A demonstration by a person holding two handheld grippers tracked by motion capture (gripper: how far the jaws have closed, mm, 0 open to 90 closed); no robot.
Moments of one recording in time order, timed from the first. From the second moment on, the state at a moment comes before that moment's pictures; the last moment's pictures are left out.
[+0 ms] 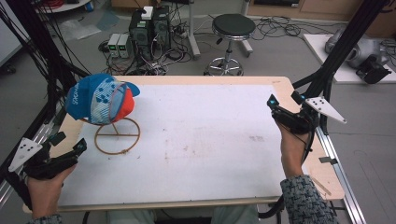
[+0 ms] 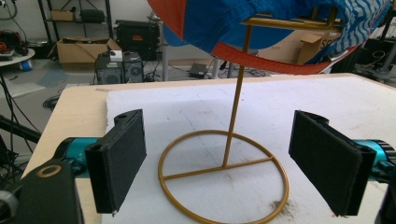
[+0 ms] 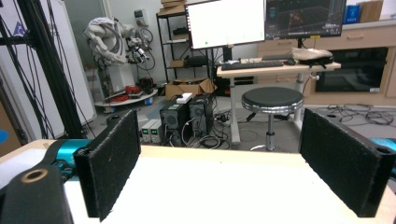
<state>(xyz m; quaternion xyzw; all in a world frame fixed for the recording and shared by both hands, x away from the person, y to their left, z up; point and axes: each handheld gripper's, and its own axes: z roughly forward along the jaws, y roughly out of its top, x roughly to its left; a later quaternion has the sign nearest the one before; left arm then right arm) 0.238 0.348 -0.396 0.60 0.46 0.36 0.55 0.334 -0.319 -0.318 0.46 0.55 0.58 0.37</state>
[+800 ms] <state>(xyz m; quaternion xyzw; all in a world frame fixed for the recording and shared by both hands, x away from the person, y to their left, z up) 0.239 0.346 -0.401 0.60 0.47 0.35 0.54 0.307 -0.327 -0.396 0.47 0.58 0.55 0.37</state>
